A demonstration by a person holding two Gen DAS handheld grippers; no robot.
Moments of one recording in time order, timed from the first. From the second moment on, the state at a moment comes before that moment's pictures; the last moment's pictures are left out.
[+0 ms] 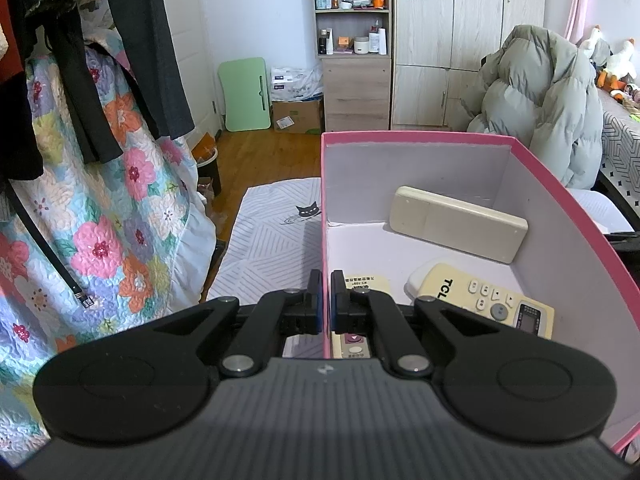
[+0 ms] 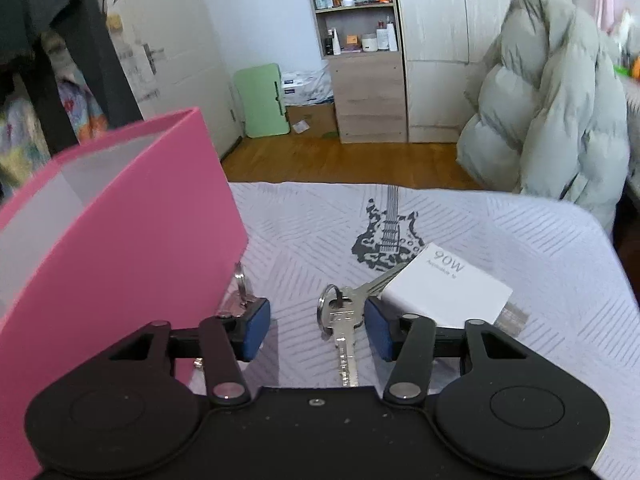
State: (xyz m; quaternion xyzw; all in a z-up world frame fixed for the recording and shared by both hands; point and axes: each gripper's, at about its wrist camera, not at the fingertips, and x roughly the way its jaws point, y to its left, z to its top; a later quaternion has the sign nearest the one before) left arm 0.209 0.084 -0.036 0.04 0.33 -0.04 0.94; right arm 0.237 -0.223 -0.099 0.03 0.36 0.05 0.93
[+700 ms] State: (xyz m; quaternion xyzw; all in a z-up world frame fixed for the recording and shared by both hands) left arm 0.205 0.081 -0.037 0.04 0.33 -0.04 0.94; right arm 0.195 -0.222 -0.020 0.04 0.27 0.14 0.95
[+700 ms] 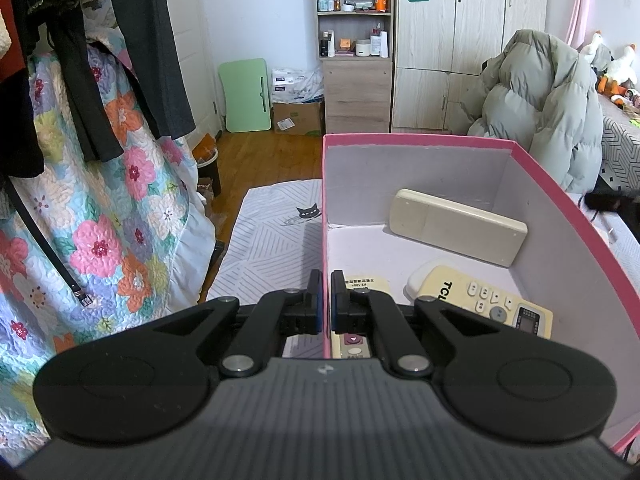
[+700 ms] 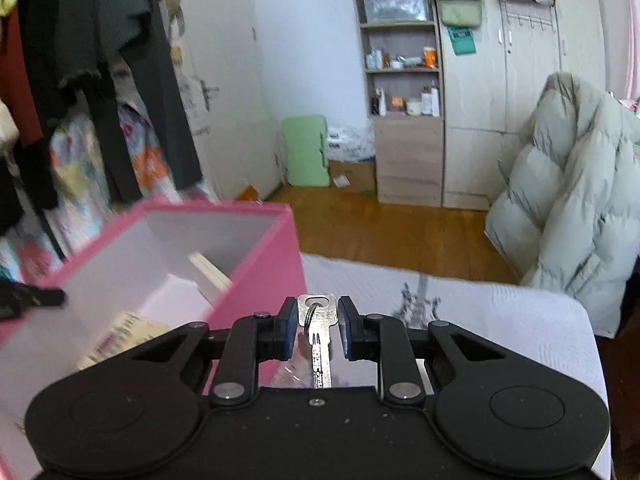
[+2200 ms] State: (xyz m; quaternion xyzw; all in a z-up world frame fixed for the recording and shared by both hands) left arm 0.205 0.082 -0.036 0.03 0.33 -0.05 0.94; right arm 0.229 -0.213 0.036 0.04 0.29 0.17 0.94
